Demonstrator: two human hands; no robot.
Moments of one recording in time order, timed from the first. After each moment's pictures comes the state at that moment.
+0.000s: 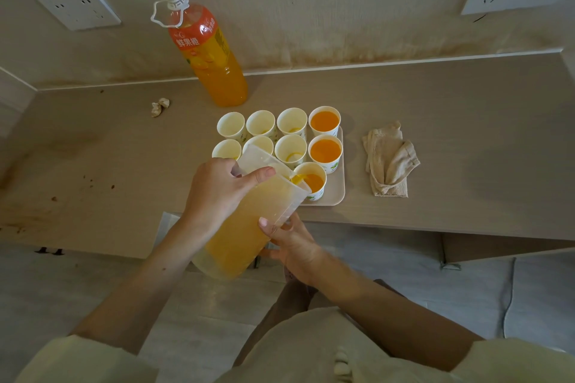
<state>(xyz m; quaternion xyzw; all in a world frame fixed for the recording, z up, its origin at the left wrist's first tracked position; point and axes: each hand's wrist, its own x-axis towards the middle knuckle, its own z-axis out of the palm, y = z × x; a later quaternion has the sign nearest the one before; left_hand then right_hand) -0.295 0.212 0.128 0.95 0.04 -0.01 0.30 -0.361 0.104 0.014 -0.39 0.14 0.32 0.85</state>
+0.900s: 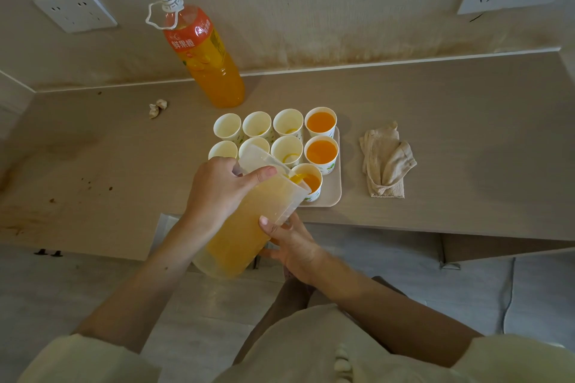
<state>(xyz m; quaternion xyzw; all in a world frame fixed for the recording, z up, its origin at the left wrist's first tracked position) -0.292 0.200 0.130 0.96 0.03 -0.01 0.29 -0.358 0.095 0.011 -0.39 0.14 0.32 0.85</state>
